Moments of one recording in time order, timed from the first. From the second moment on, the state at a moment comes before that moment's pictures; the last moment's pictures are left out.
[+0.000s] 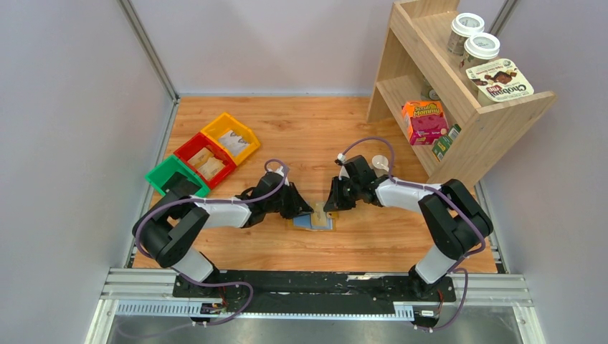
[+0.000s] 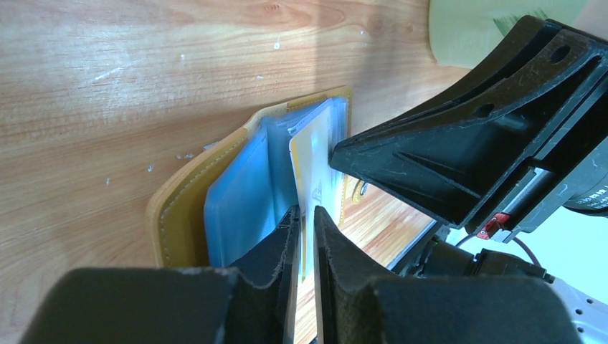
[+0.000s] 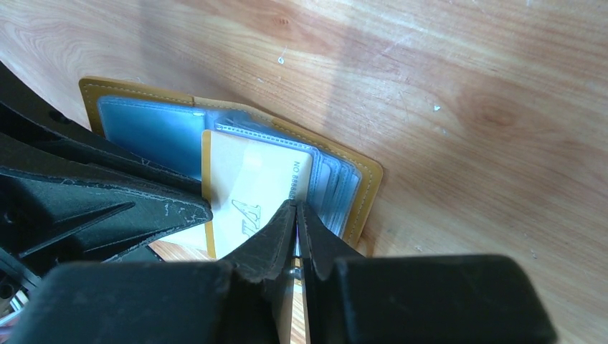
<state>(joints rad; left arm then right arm) -0.72 1.55 0.56 0.32 0.25 -1.06 0.59 1.64 0.79 -0.08 -0.39 0.60</state>
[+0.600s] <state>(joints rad) -0.71 1.60 0.54 0.47 0.27 -1.12 0.58 1.64 0.79 -0.08 -0.39 0.60</state>
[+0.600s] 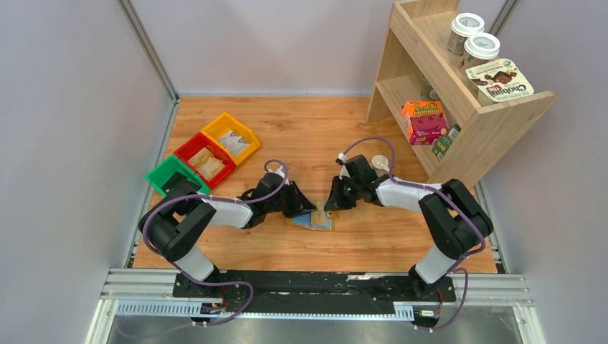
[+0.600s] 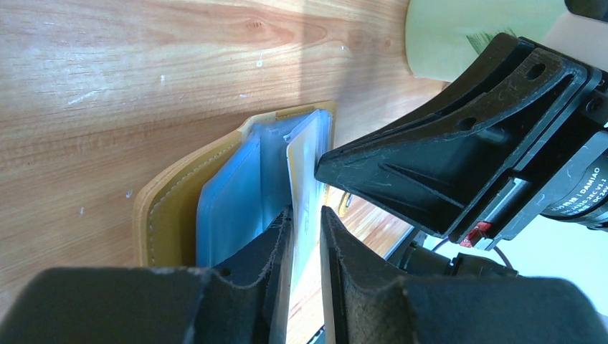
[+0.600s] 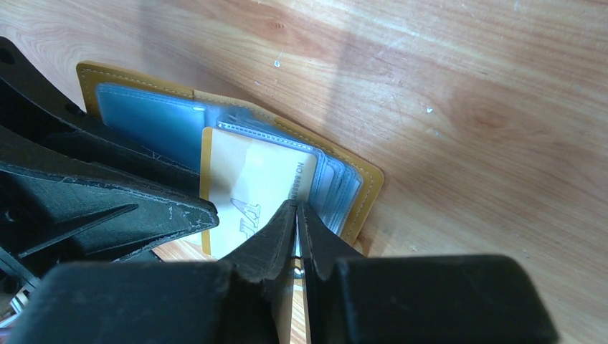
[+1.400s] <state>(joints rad) -0.71 1.53 0.50 0.47 0.25 -1.13 0.58 1.66 0.79 -0.07 -0.40 0.61</state>
